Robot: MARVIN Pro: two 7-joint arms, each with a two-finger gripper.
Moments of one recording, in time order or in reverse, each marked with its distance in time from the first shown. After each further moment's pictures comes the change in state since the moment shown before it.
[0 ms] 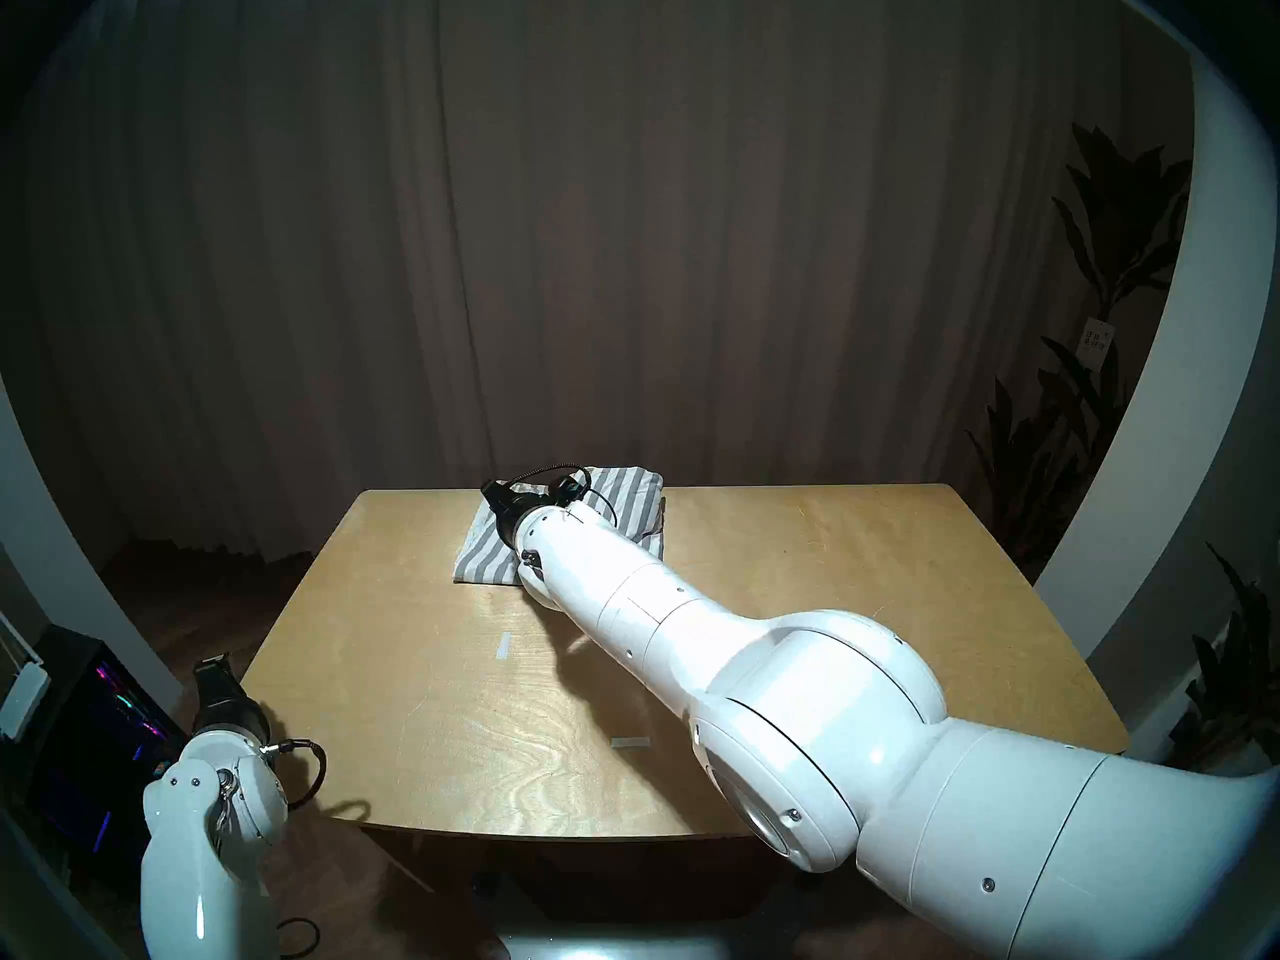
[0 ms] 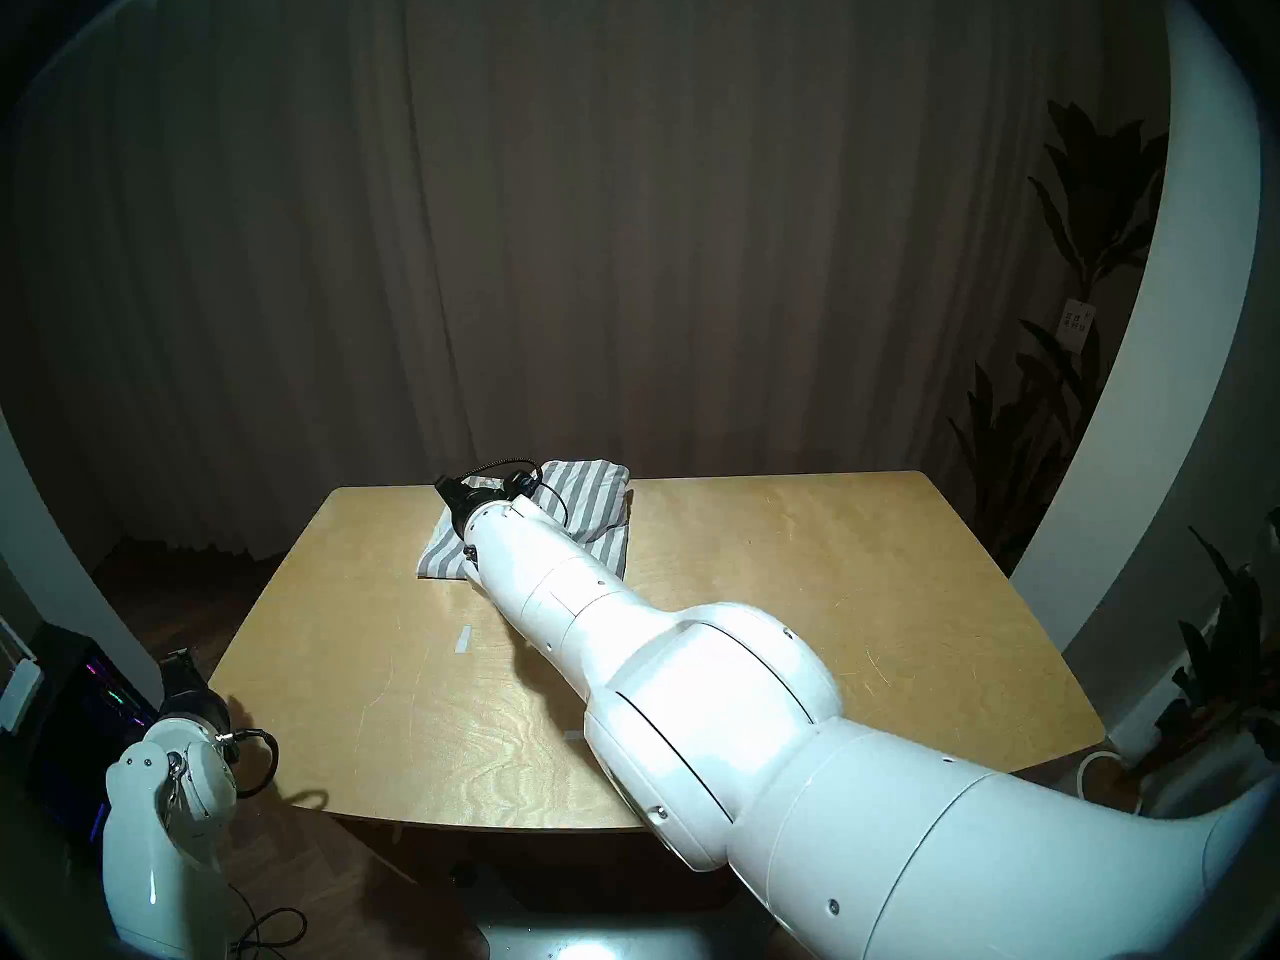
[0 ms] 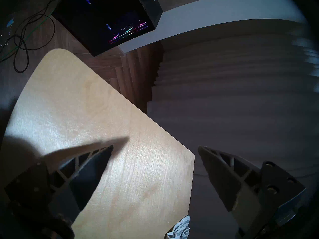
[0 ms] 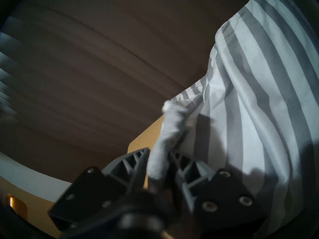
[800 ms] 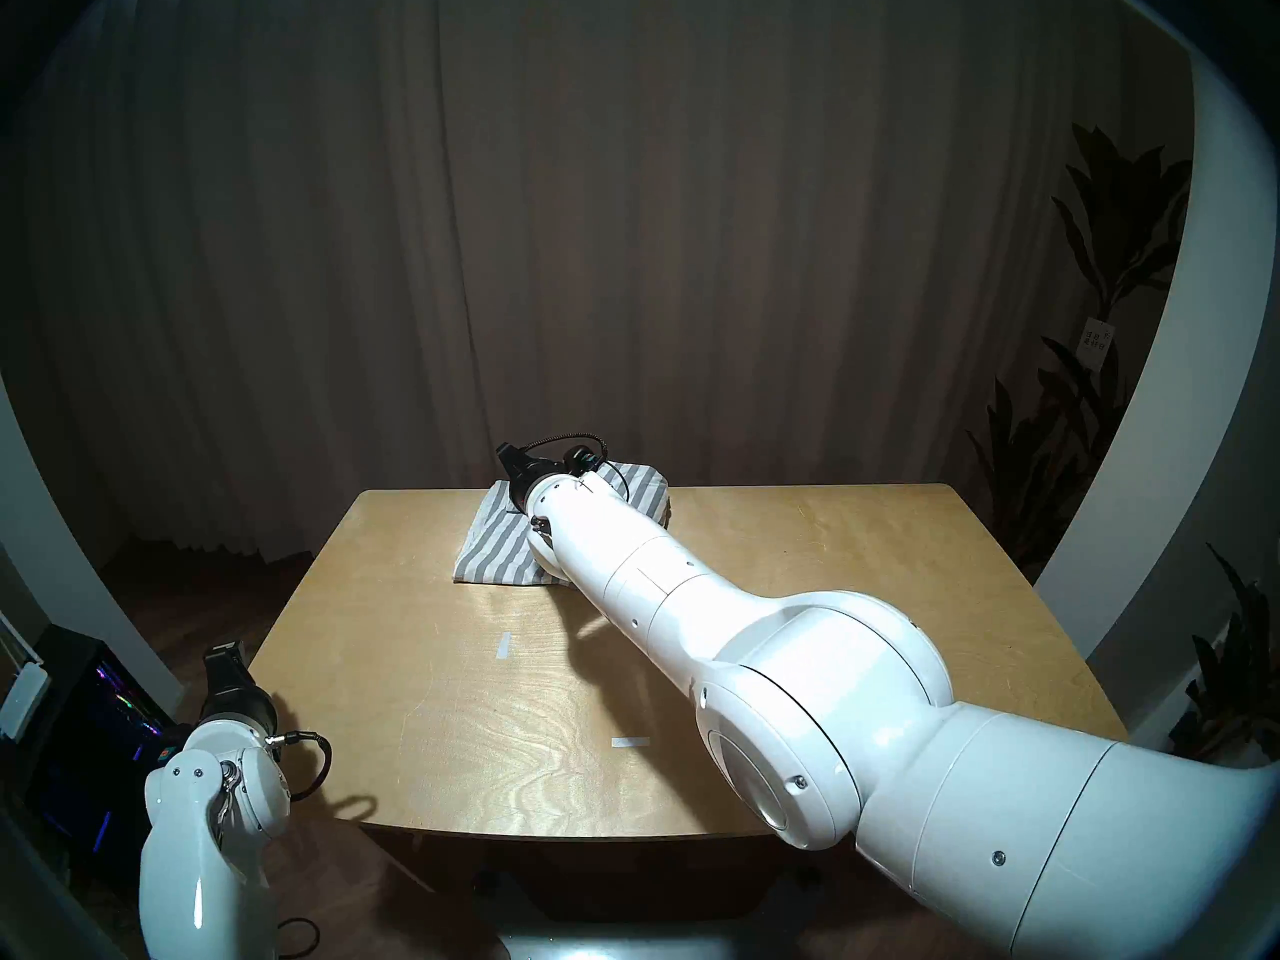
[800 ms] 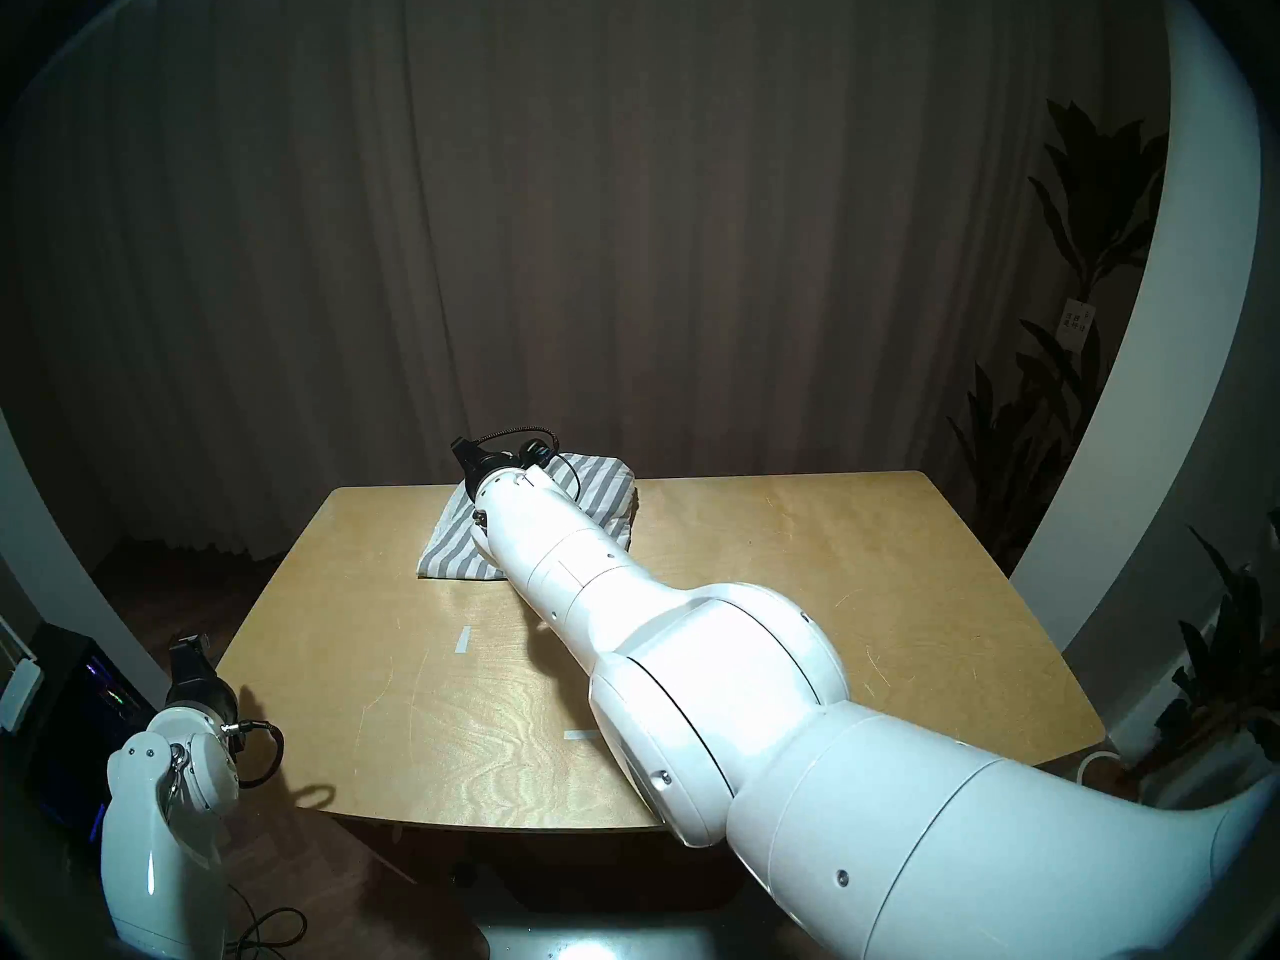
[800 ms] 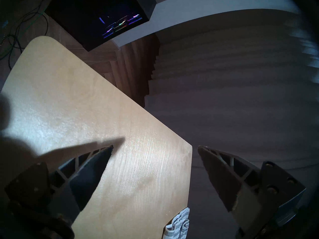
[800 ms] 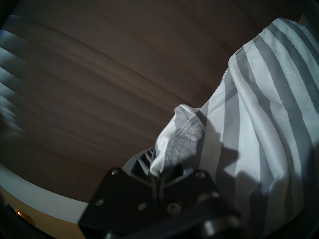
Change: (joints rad) left arm -0.008 0.024 0.014 0.004 -0.003 0.022 0.002; right arm 0.038 0.001 0.104 -0.015 -0.051 -0.020 0.007
